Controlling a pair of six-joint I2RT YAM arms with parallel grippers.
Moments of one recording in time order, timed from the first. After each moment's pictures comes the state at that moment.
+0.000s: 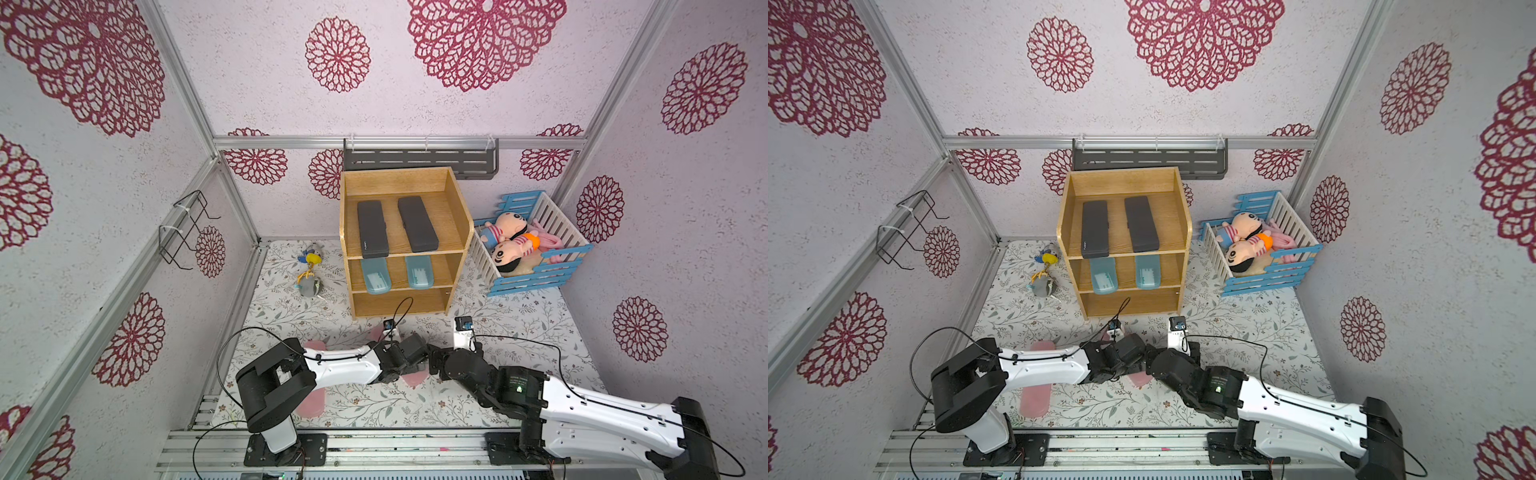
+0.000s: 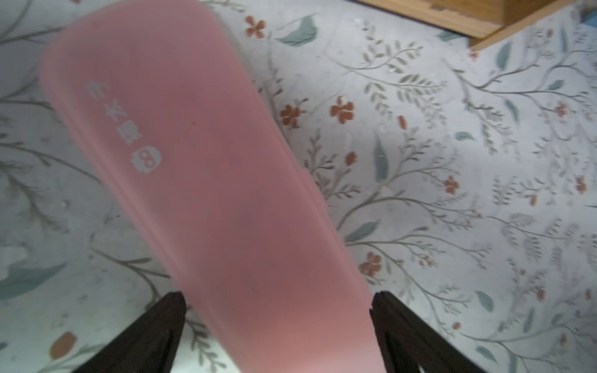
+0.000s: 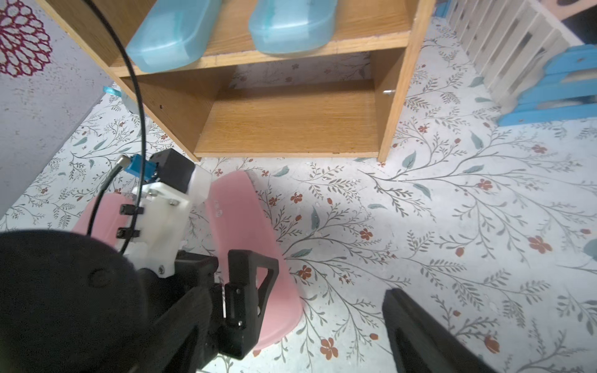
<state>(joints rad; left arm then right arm) -1.09 1.69 0.95 -0.35 -0.35 -1.17 1.16 0.92 0.69 -0.52 0.66 0.78</state>
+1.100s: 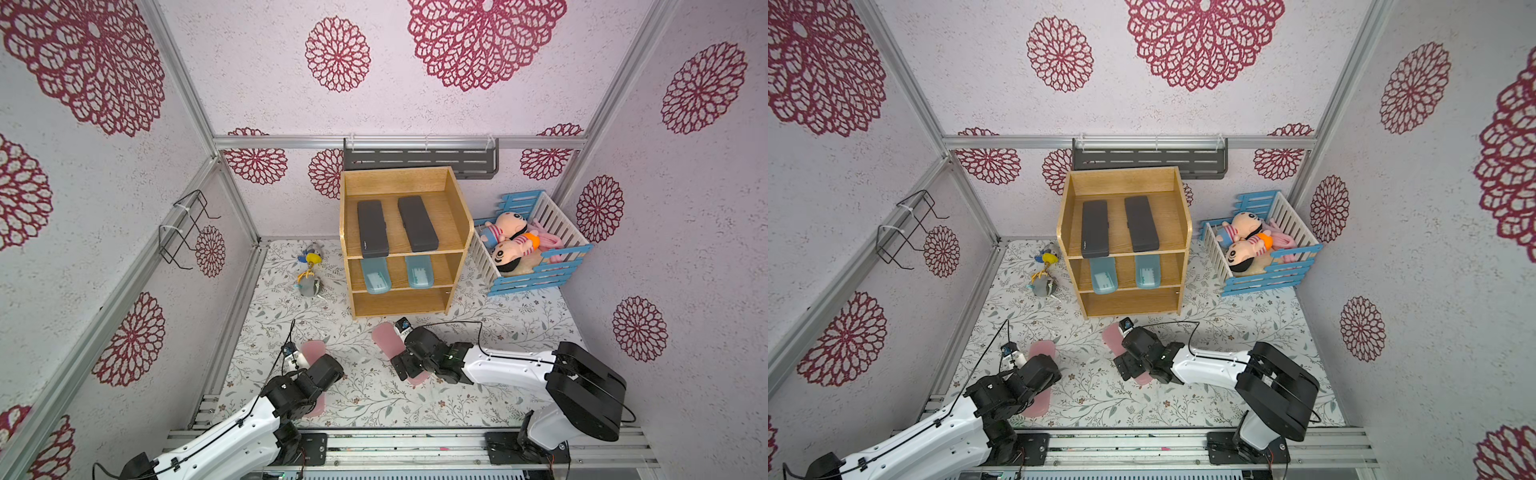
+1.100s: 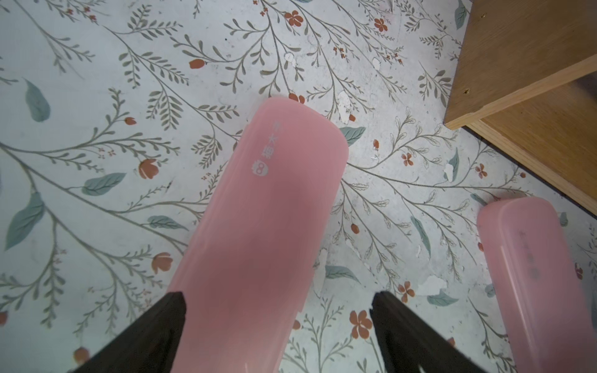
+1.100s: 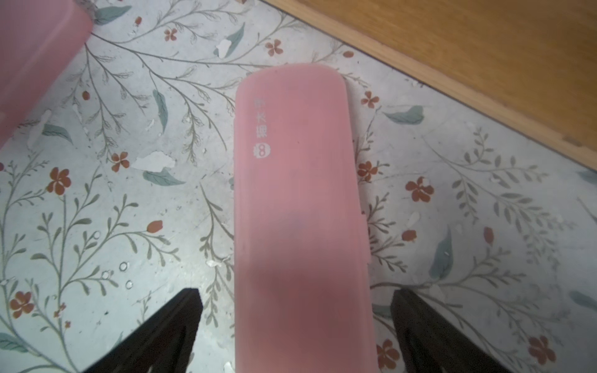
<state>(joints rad) -0.77 0.78 0.39 -0.79 -0.54 -1.26 0.97 1.57 0.79 -0.13 0.16 0.29</state>
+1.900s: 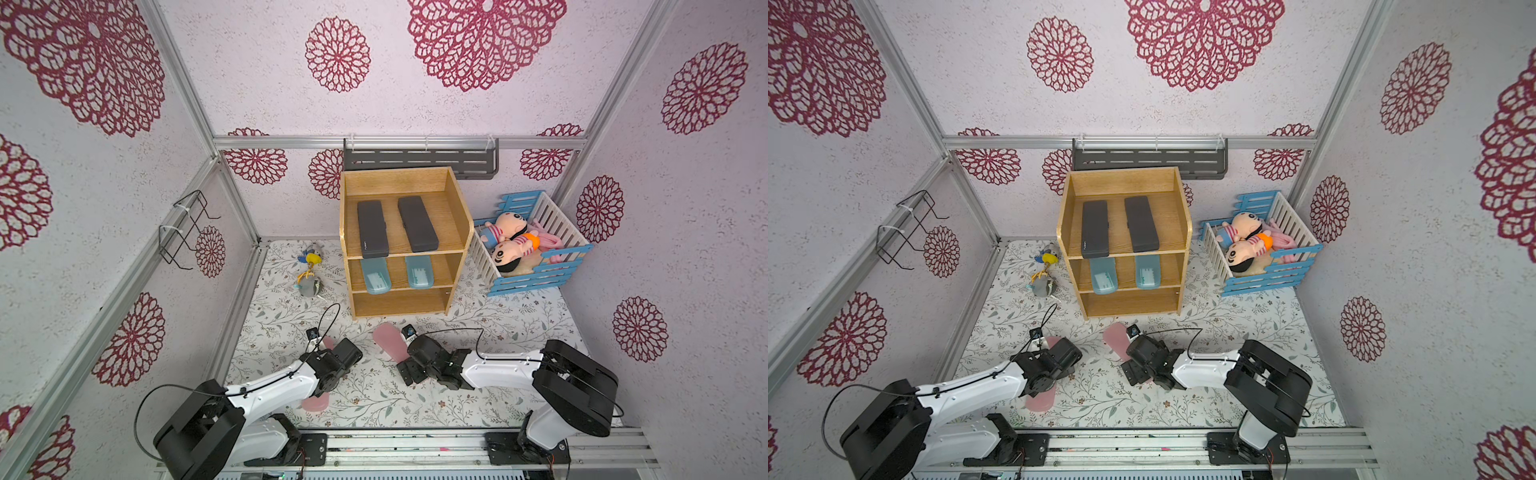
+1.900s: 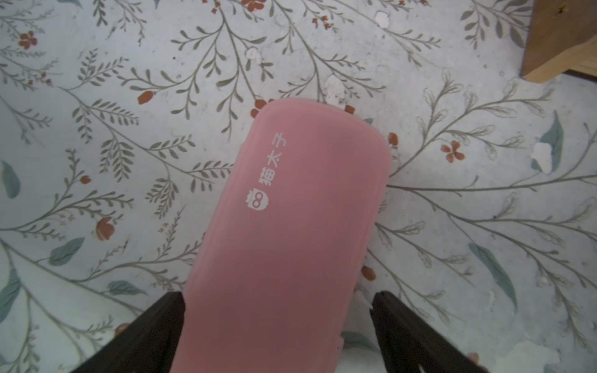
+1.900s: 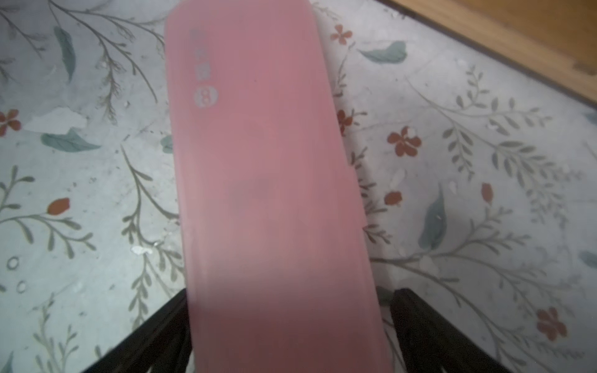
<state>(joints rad) -0.75 1.28 0.50 -0.56 -0.56 -1.07 0.96 1.57 0.66 -0.07 0.23 0.33</state>
